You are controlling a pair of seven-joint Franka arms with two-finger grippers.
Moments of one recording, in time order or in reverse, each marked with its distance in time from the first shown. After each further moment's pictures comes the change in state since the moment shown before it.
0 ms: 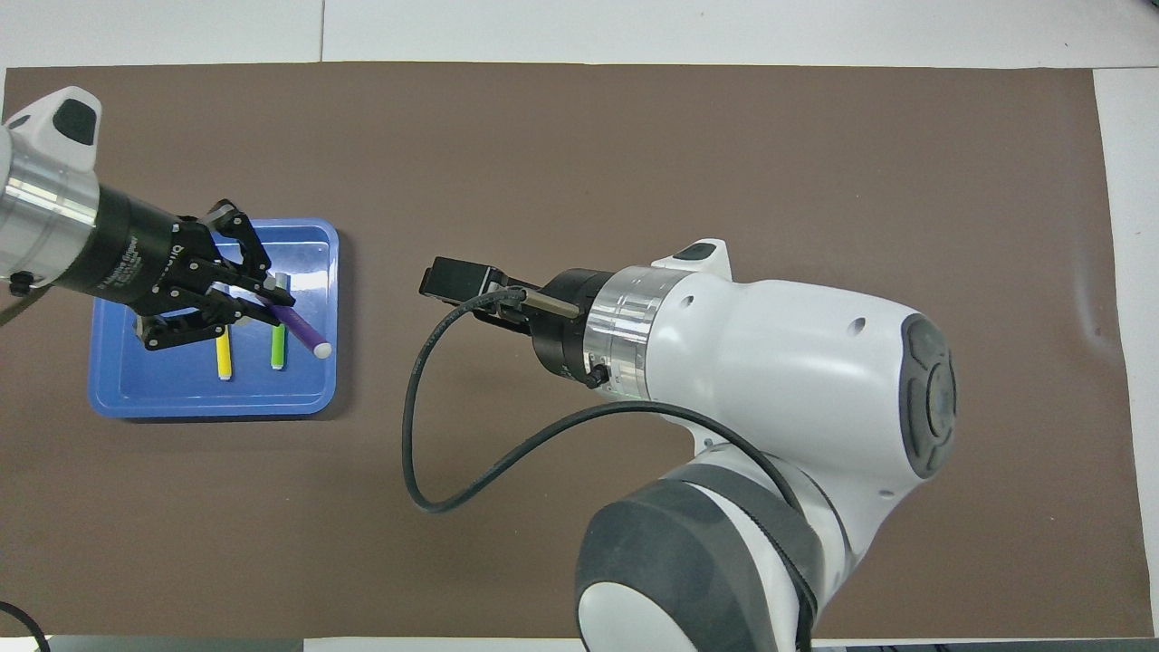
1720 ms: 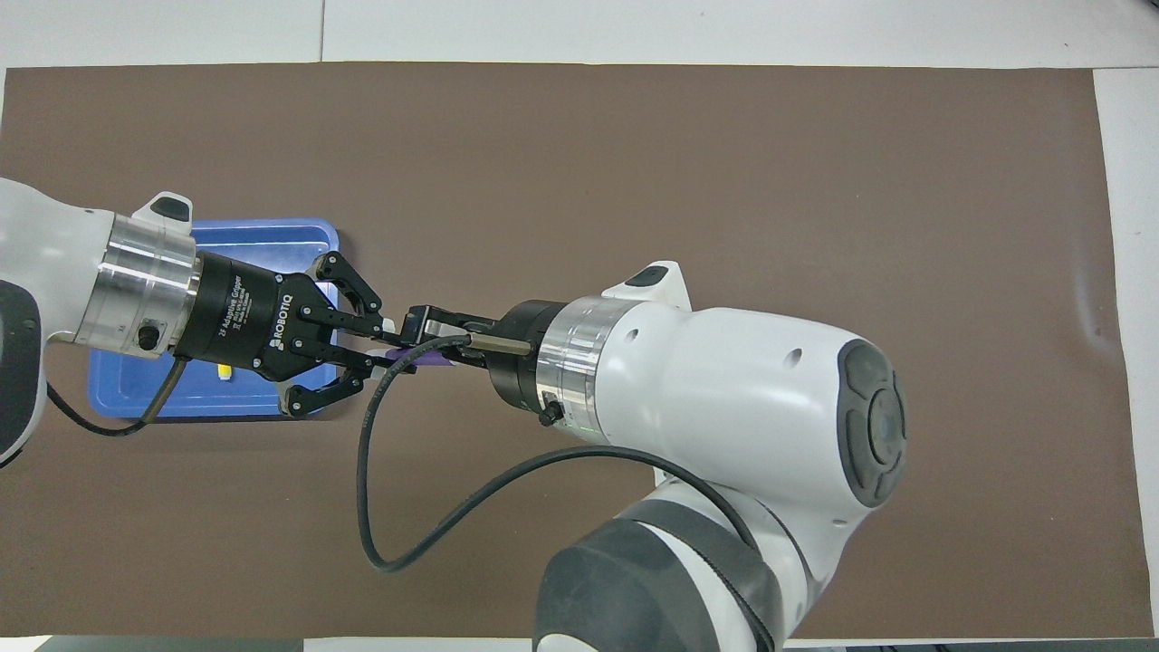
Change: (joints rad) left arm -0.053 -0.129 0.004 -0.275 -0.412 0.136 -0.417; right arm 0.043 0.006 0.003 0.013 -0.021 -0.020 0.000
